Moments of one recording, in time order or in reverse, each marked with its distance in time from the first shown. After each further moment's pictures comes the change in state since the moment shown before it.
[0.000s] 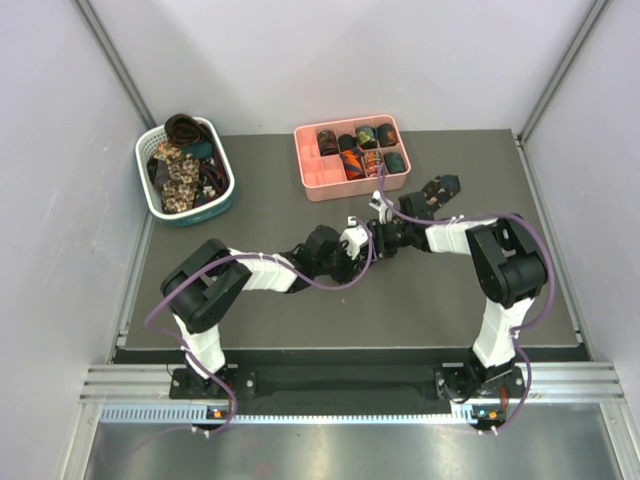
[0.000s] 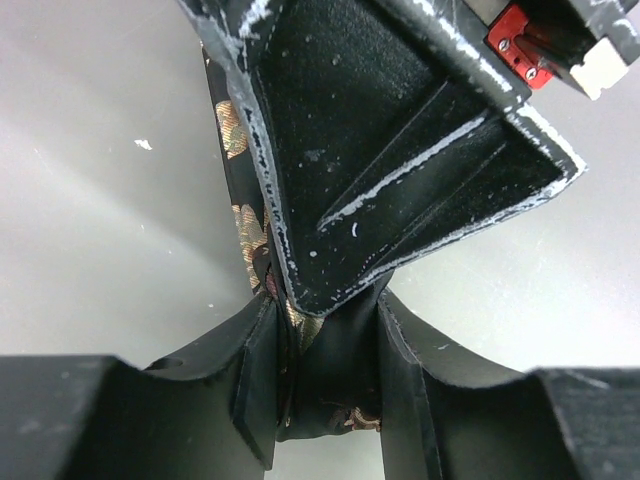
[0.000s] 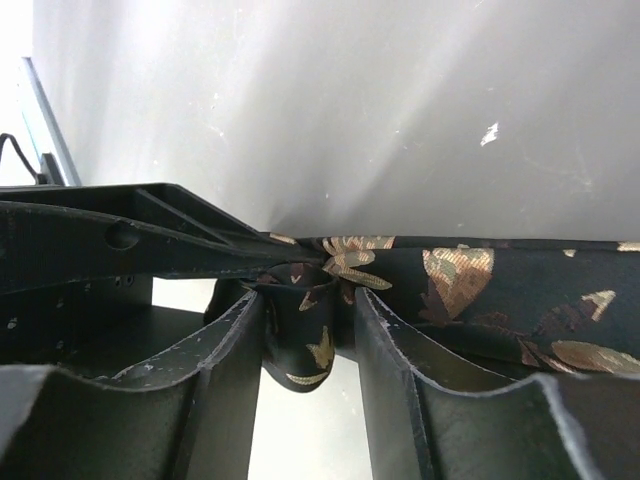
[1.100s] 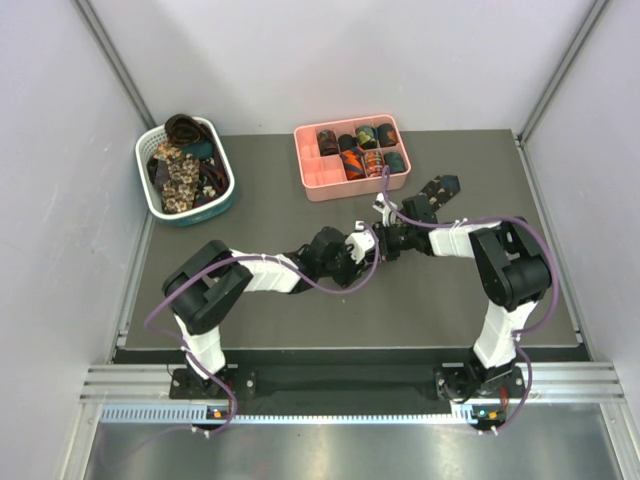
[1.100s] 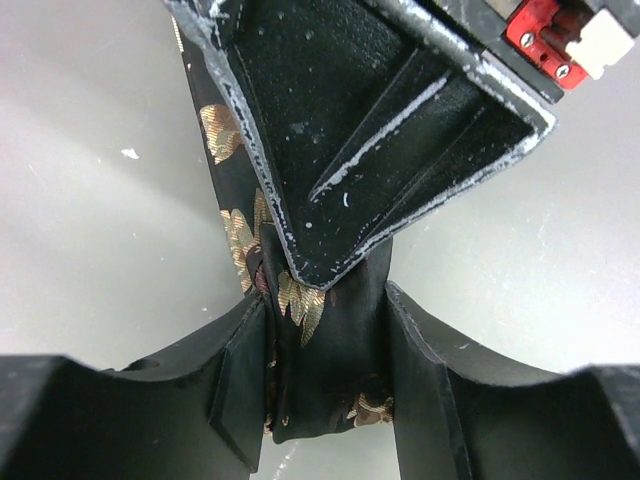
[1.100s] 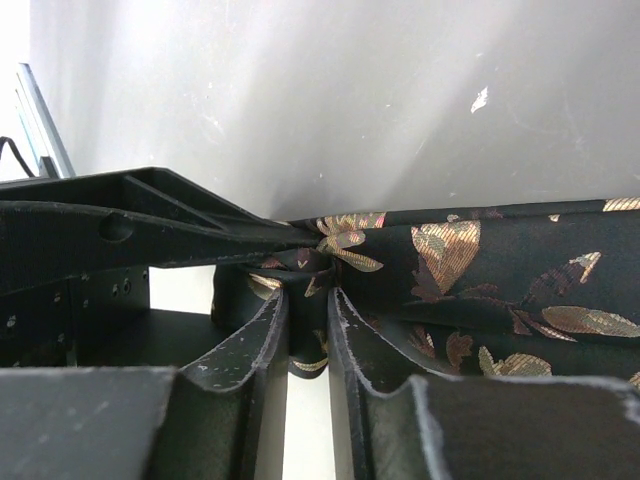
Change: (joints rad) left arm -0.032 0.003 0.026 -0.061 -0.034 0.079; right arm -0.016 -0.034 -0.051 0.024 0.013 0.014
